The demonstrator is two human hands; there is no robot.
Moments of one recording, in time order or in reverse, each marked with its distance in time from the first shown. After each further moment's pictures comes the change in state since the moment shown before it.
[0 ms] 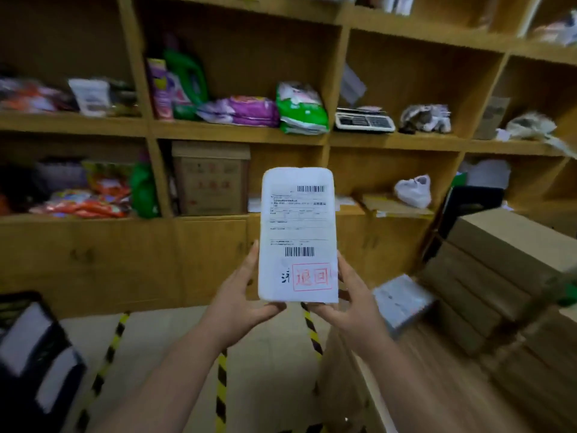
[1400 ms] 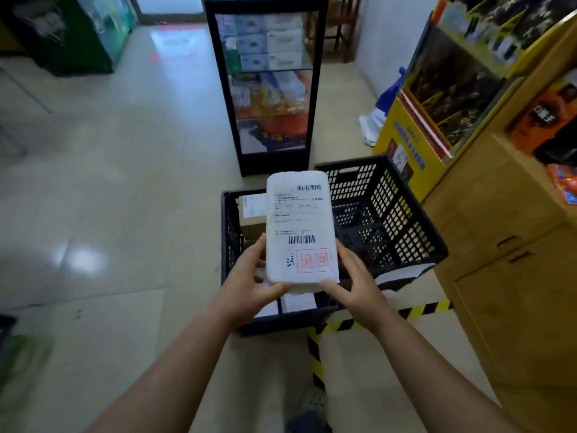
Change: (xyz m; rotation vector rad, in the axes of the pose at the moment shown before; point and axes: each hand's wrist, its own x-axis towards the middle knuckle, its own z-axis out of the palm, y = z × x) left_hand -0.251 -0.352 -0.441 0.109 1.222 -1.008; right_hand 0.113 -0.175 0.813 0.187 -1.703 -0.409
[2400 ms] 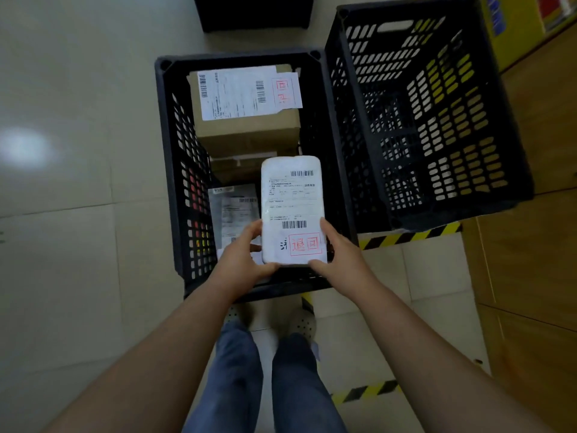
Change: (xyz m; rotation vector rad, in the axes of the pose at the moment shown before) left_hand 0.116 -0.254 0.097 -0.027 -0.203 -0.502; right_hand 0.146 0.197 0.110 -0.169 -0.227 0.485
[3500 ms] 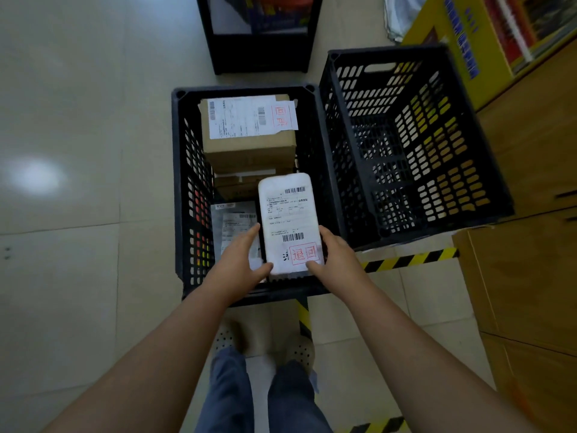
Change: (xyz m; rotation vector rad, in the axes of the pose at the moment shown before) left_hand -0.017 0.010 0.002 0.298 0.096 0.084; right_hand -0.006 0.000 -0.003 -0.130 0.108 -0.059
